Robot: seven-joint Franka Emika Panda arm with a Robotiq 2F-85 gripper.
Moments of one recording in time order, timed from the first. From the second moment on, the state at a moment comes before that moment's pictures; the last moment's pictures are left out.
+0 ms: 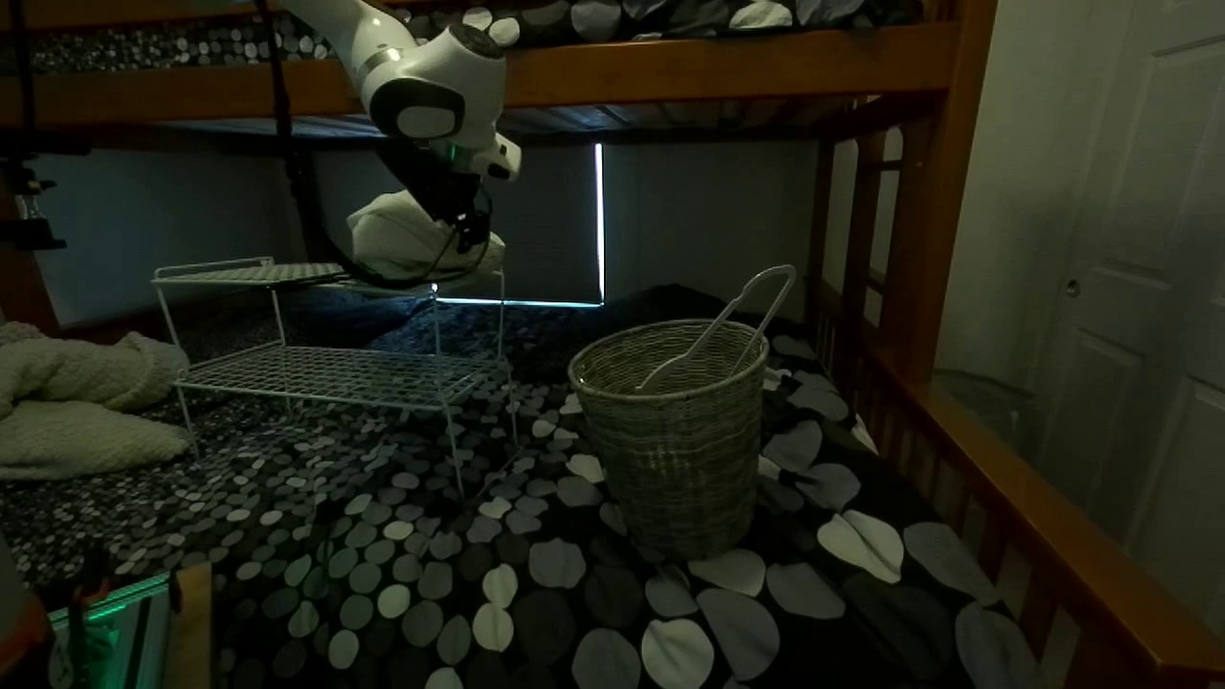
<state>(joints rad) 0.27 0.03 0.26 -1.98 0.81 2.29 -0.23</state>
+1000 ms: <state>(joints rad) 0.26 0.16 0.26 -1.87 0.78 2.15 -0.23</state>
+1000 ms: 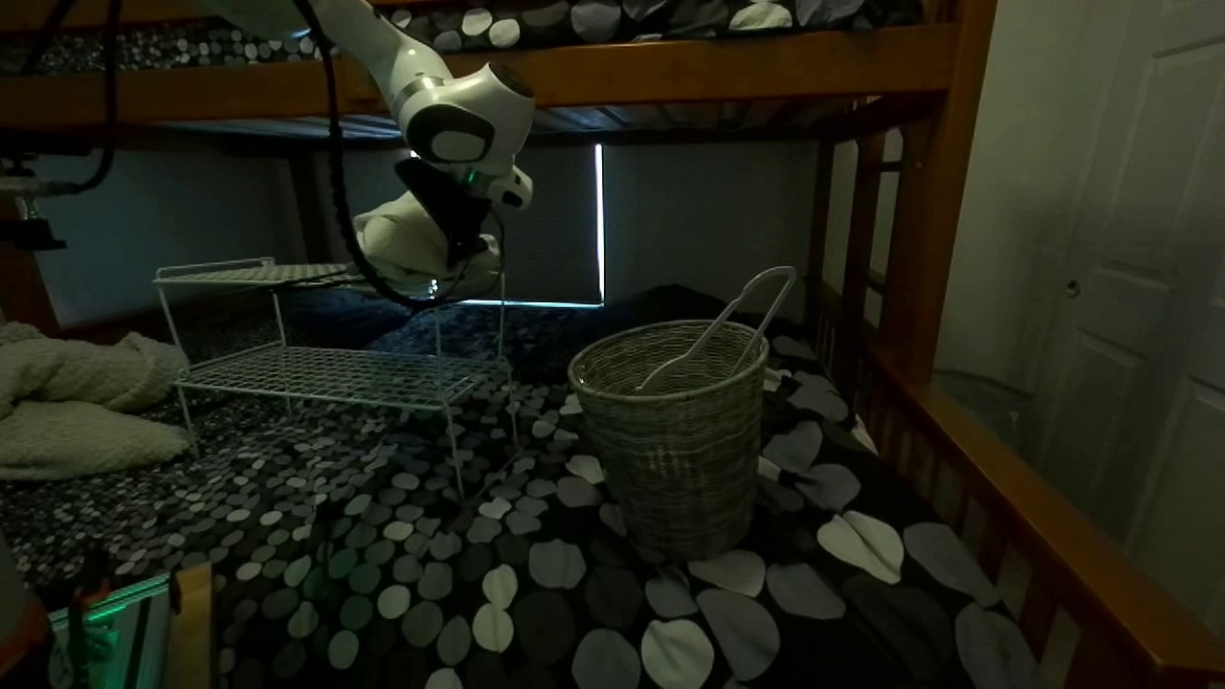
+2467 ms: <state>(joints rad) 0.22 -0.37 0.23 -2.20 0.59 2.55 -0.03</state>
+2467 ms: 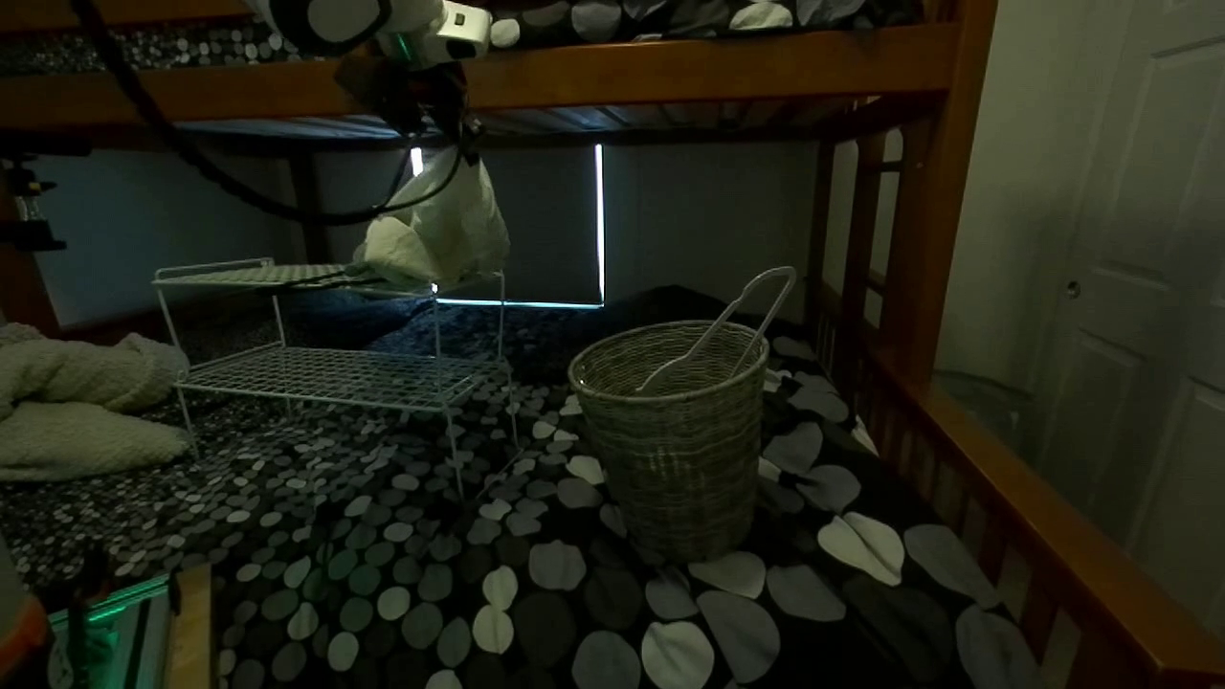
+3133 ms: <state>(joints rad) 0.03 -0.70 0.13 -2.30 0.30 2.51 0.18</state>
